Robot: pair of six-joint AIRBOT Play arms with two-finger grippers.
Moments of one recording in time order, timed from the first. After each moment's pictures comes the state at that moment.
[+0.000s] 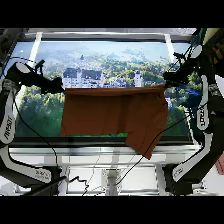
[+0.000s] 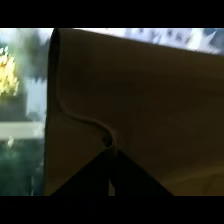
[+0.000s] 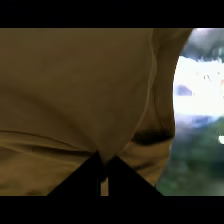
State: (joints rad) left arm 0.15 -1.69 1.51 1.12 -1.26 -1.48; right arm -0.15 -1.89 1.99 -1.37 1.68 1.51
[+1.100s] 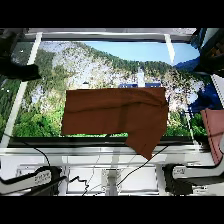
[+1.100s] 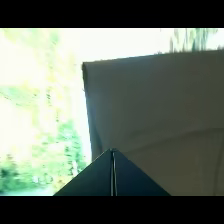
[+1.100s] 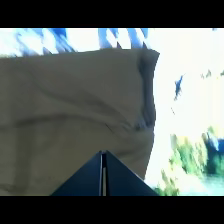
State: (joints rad) left arm 0.22 -1.33 1.63 1.22 -1.42 -1.33; right arm -0.38 -1.50 1.99 -1.14 1.68 1.42
